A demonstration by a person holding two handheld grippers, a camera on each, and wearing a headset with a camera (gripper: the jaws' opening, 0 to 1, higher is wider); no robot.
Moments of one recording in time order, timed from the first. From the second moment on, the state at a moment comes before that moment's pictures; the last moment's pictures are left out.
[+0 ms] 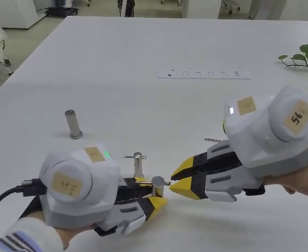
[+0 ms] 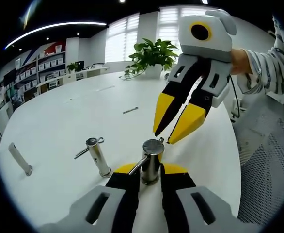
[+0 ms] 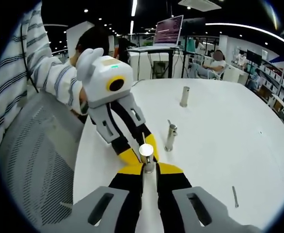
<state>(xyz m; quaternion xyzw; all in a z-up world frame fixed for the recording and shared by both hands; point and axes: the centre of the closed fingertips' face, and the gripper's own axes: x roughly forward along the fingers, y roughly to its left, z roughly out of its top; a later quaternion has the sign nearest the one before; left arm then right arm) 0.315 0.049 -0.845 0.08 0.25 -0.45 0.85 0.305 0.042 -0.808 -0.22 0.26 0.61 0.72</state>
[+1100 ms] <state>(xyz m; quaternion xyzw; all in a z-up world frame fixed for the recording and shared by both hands) 0.282 0.078 -0.827 0.00 0.25 -0.42 0.87 0.292 0.061 -0.814 -0.23 0.26 0.62 0.70</state>
